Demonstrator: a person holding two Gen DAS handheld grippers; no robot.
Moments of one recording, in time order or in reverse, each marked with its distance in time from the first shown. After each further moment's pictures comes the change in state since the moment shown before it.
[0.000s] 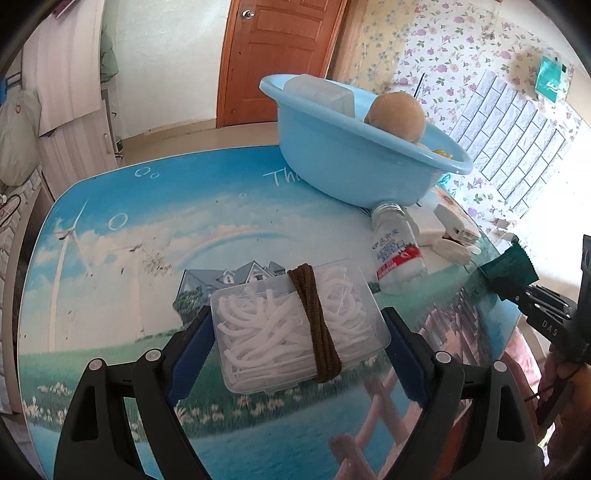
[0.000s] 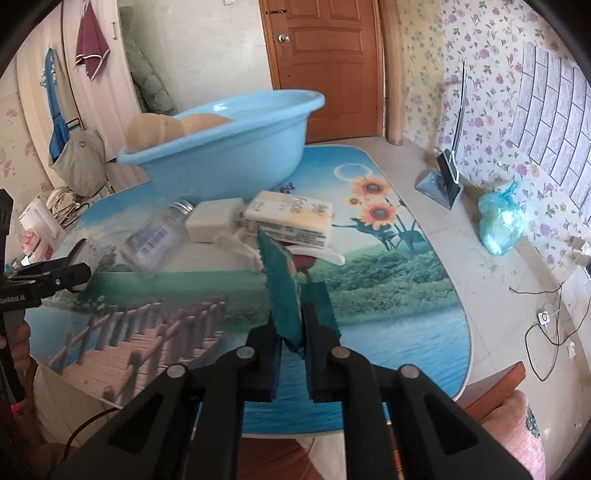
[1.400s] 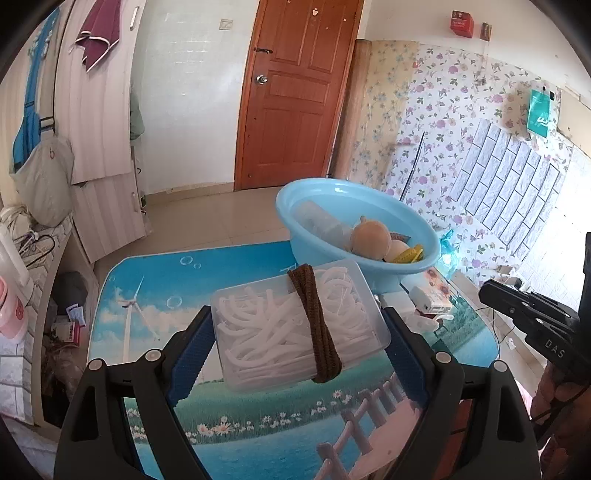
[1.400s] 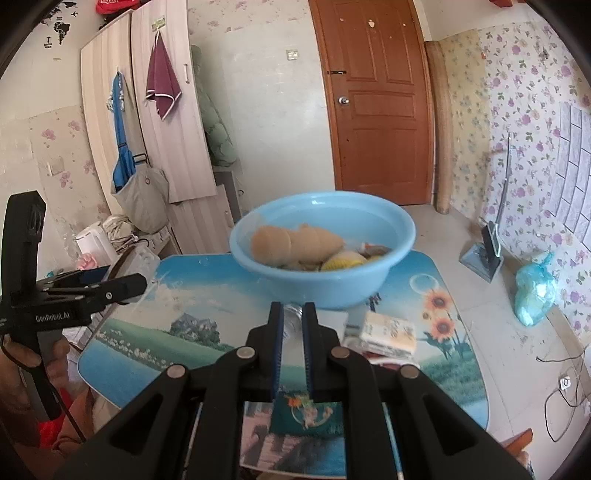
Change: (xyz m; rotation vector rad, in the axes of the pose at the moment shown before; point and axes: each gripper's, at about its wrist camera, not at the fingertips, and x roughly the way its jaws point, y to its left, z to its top) left arm -0.091 -0.015 0.030 -0.002 -0.243 0.065; right arm -0.056 0.063 0.058 -0.103 -0.217 0.182
